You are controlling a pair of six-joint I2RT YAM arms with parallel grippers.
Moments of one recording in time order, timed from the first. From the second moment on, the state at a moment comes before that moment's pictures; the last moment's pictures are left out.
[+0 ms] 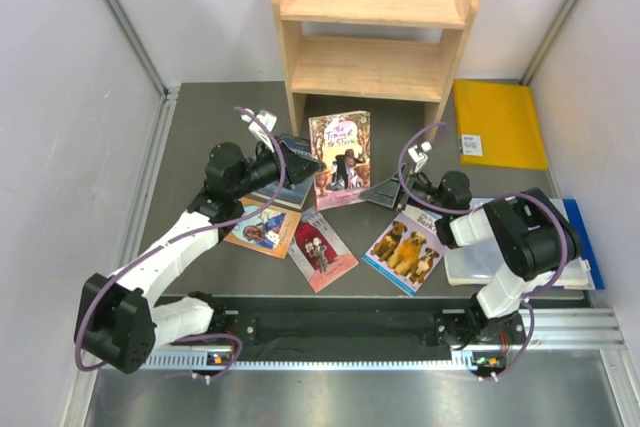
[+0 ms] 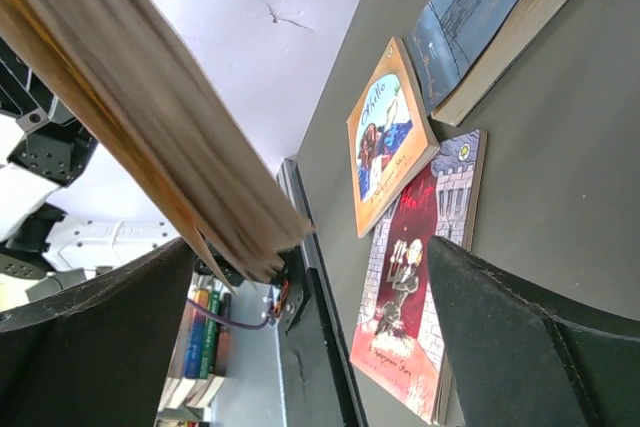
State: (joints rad) left arm -0.43 1.14 0.74 0.38 0.59 -0.63; right arm 0.32 1.66 0.42 1.26 -0.87 1.12
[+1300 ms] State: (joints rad) left arm -0.42 1.38 0.65 0.78 0.59 -0.83; right arm 0.34 1.37 0.46 1.05 -0.92 1.06
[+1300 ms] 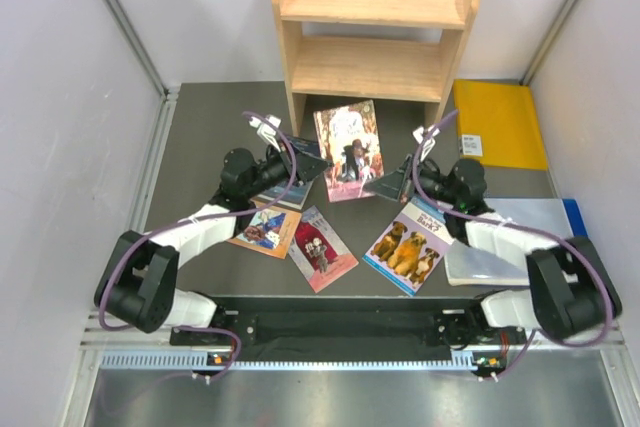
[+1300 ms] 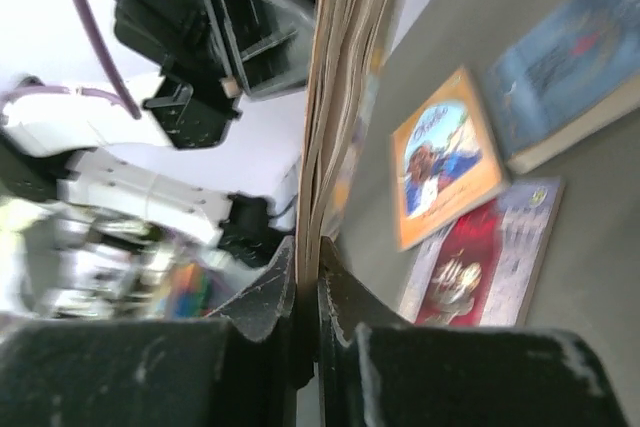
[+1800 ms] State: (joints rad) left arm -0.43 1.19 0.59 0.52 0.42 -0.62; right arm 0.35 1.19 1.11 0.11 -0.66 0.43
